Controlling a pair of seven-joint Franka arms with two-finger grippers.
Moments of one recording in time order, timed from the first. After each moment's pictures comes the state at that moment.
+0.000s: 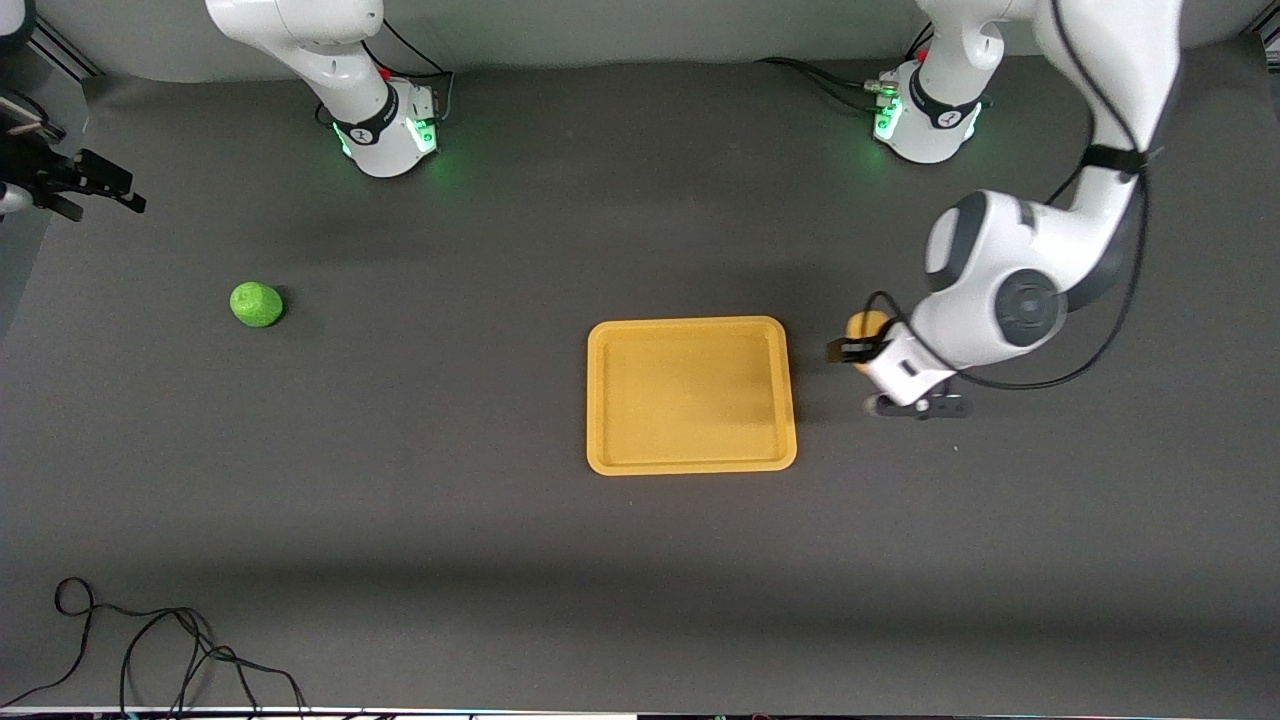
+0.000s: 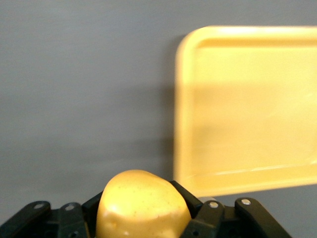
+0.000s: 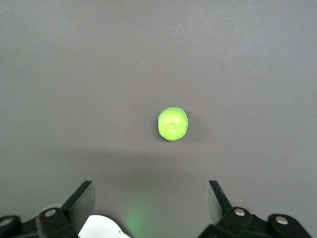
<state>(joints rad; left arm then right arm) -0.18 0.35 -0.23 -1.89 -0.17 2.12 -0.33 -0.02 -0.47 -0.42 -2.35 -0.14 1.85 -0.41</state>
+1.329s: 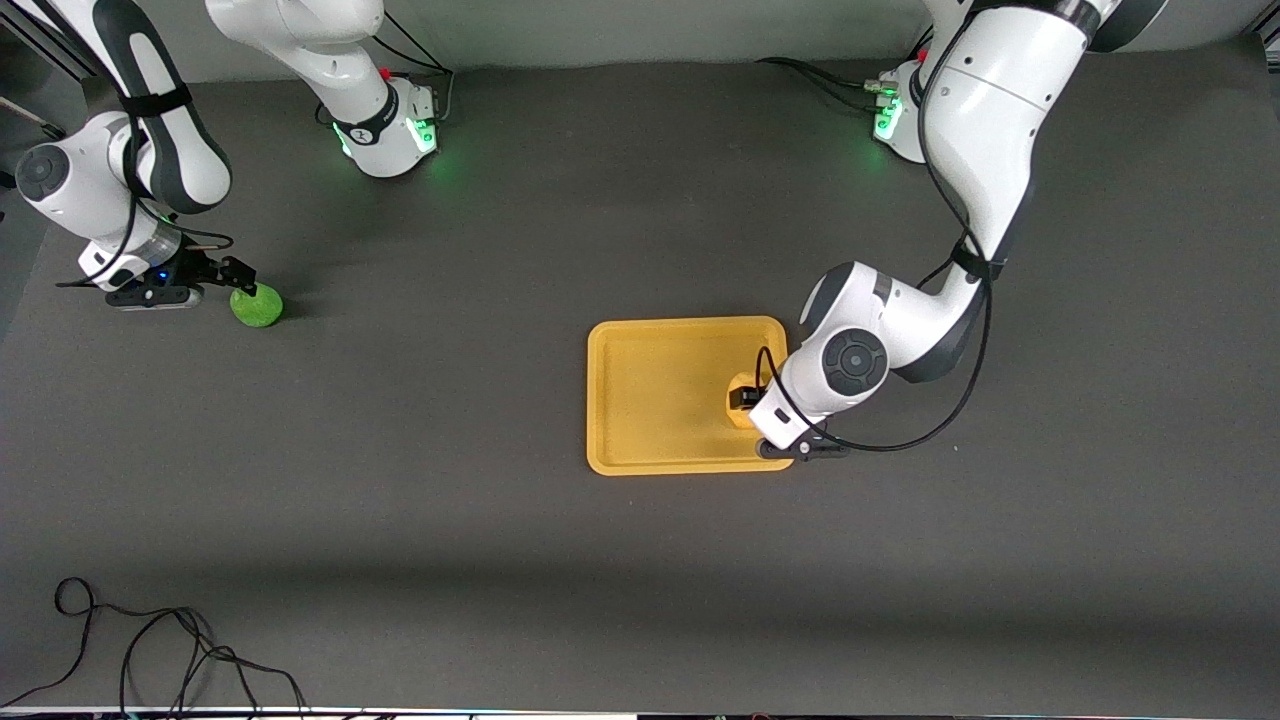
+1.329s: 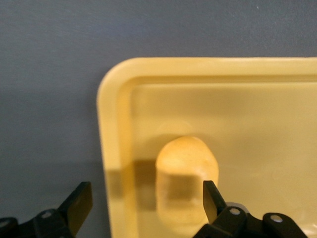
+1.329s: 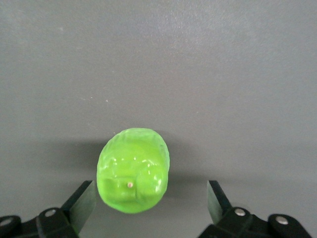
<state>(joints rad) -0.29 0.61 -0.21 -1.70 -0.06 2.20 -0.47 0.00 -0.01 -0.54 -2.70 -0.13 2.68 -0.45</state>
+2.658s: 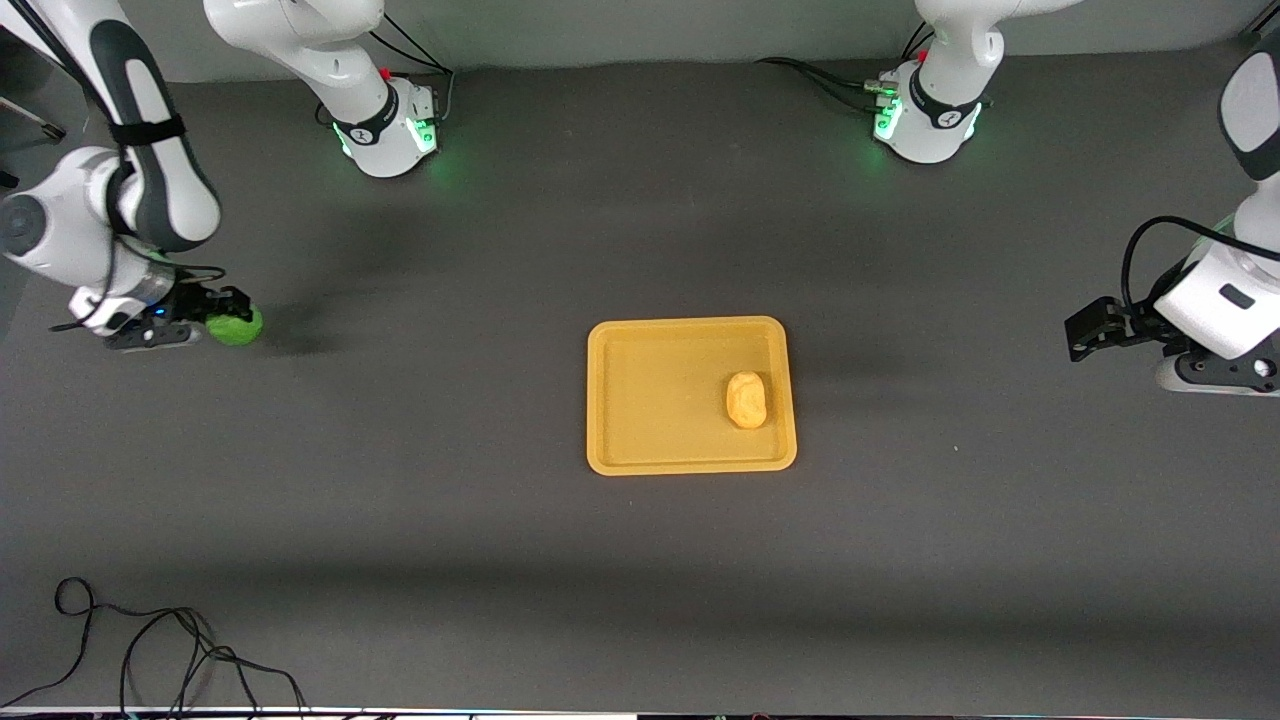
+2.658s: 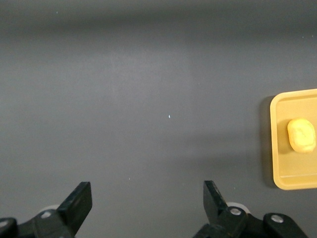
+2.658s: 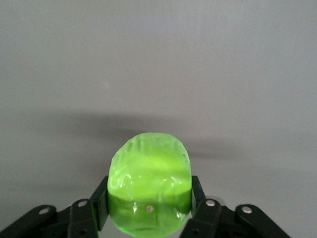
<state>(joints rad) 0.13 0.11 -0.20 -1.57 0.08 1.70 0.00 0.15 0.03 -0.53 -2.36 -0.05 2.28 -0.45</state>
